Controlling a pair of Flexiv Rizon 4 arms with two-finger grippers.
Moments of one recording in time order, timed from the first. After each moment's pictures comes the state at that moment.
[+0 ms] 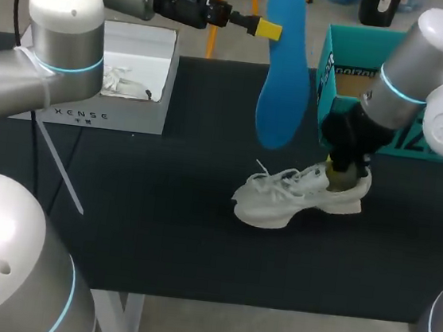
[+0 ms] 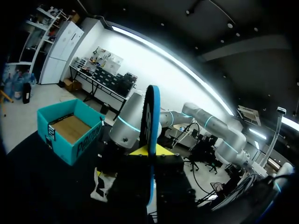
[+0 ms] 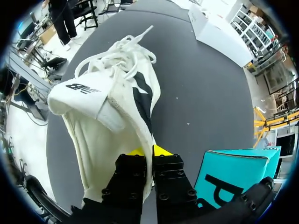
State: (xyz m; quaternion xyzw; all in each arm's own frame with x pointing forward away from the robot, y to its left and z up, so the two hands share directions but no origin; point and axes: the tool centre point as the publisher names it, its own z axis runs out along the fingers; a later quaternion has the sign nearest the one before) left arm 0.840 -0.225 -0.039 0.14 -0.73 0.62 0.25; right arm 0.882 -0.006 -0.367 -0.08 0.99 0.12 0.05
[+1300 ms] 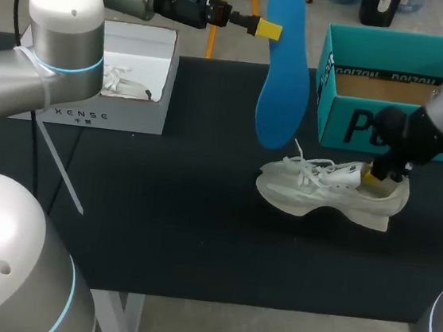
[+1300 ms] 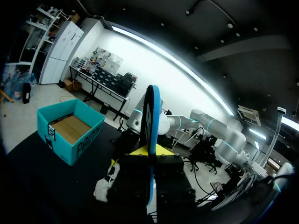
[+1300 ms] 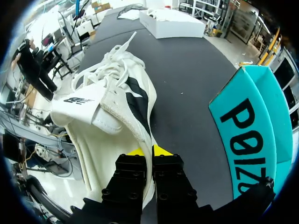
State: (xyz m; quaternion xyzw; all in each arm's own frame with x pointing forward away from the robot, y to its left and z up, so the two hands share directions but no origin) left arm 0.840 -0.225 -0.039 0.14 -0.73 0.62 0.25; right arm 0.828 -0.057 -0.332 0.18 0.96 0.21 0.00
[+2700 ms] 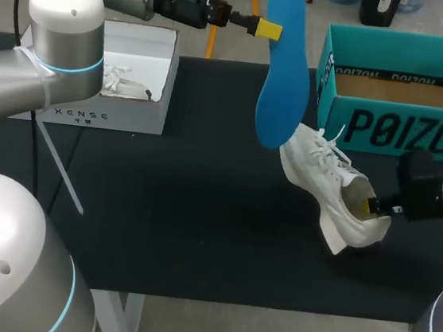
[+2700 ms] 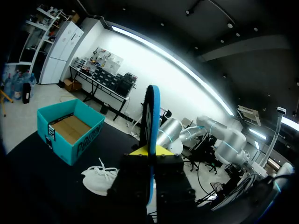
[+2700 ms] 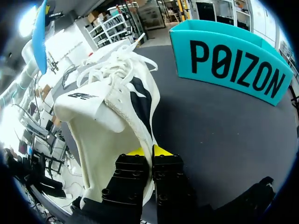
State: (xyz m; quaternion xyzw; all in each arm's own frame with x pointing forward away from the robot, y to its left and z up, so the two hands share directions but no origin) left arm 0.840 -0.225 -0.039 0.14 -0.73 0.62 0.25; right arm 0.765 -0.045 -0.354 0.55 0.77 0.32 0.02
